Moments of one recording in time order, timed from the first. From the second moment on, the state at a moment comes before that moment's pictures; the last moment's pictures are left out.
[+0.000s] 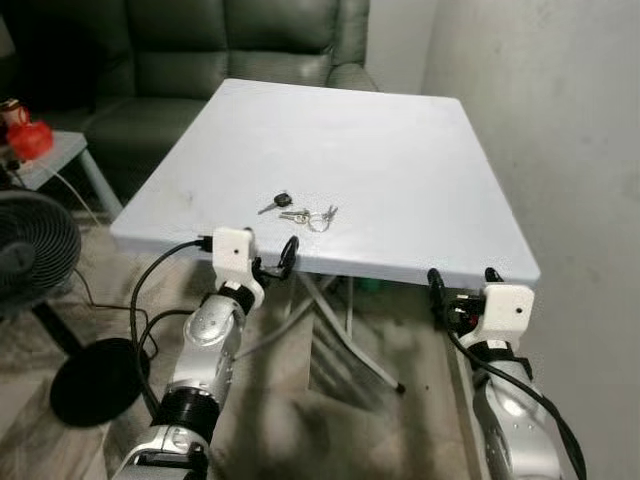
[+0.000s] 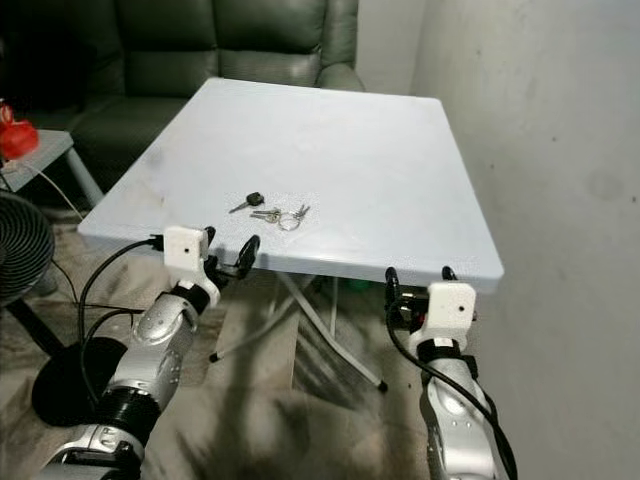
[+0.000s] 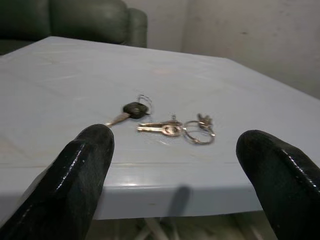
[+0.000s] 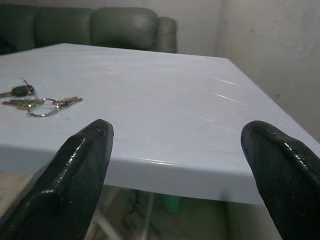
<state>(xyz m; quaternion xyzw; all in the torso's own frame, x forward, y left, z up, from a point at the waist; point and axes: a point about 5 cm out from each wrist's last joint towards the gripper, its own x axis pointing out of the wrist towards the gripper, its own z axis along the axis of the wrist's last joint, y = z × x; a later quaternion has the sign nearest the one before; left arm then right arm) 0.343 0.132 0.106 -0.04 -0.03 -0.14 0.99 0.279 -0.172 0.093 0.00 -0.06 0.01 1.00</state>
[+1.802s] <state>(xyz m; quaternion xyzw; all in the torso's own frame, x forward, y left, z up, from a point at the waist) 0.343 0.111 0.107 -0.06 -0.02 -0.17 0.98 0.272 -0.179 0.090 0.00 -0.05 0.01 1.00</state>
